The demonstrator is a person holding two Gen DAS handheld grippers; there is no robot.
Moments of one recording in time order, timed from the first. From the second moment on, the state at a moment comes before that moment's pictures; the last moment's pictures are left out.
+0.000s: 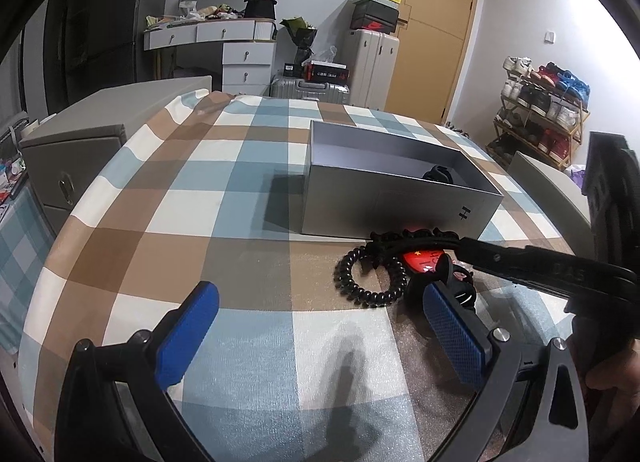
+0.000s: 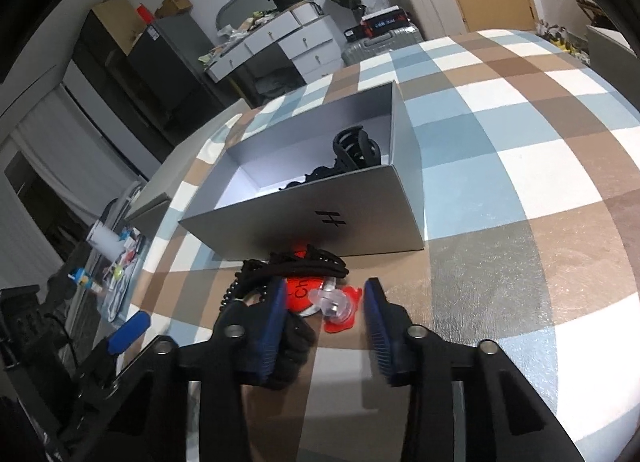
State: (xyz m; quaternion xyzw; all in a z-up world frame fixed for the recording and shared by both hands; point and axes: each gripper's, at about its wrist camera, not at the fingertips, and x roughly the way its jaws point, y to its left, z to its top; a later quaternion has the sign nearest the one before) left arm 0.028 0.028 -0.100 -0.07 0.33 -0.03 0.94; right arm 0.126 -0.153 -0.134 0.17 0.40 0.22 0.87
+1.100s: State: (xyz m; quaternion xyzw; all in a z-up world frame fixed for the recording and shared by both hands) left arm 0.053 -0.040 -0.087 0.03 0.32 -0.17 0.93; right arm 0.083 -0.212 -0.112 0.18 0.32 0.23 0.90
